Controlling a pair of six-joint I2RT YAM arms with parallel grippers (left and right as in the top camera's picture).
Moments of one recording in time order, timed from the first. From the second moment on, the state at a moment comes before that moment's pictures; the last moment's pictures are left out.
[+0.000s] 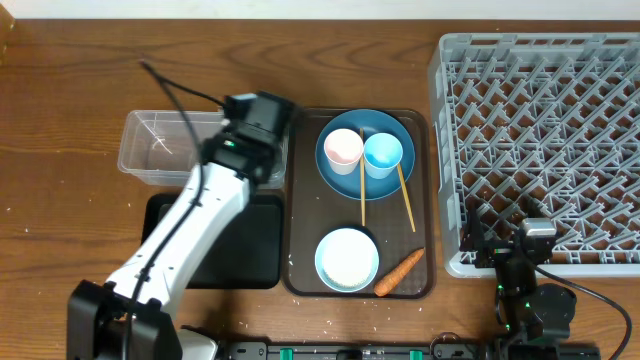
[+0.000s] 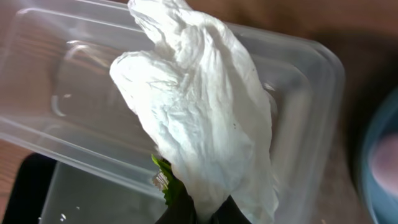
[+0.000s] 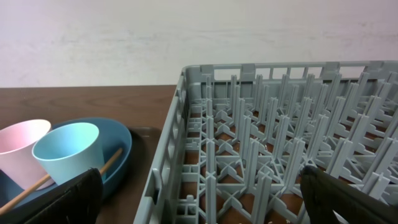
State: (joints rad) left arm -0.37 1.54 1.19 -0.79 -0.41 -0.54; right arm -0.04 0.01 0.01 -0.06 -0.10 0.06
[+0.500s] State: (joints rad) left arm -0.18 1.60 1.19 -0.70 -0.39 -0.59; right arm -0.04 0.01 0.01 -0.06 -0.10 0.06
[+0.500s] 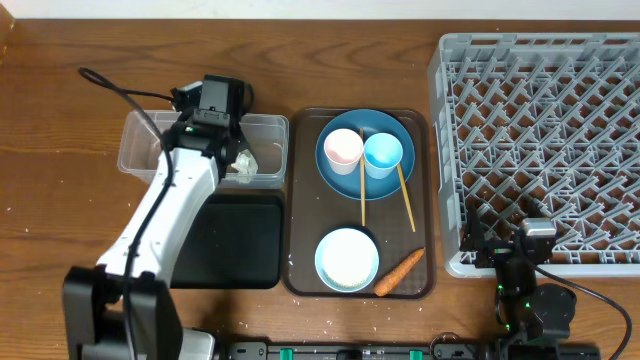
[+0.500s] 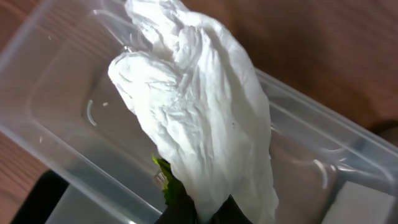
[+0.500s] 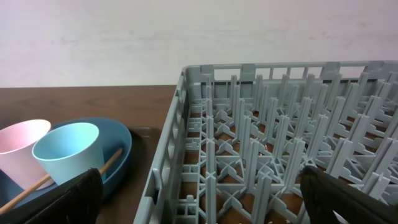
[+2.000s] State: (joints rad) left arm -0.92 1.36 1.19 -1.17 0.02 -0.73; right arm -0.04 0.01 0.01 -0.06 -0.10 0.06
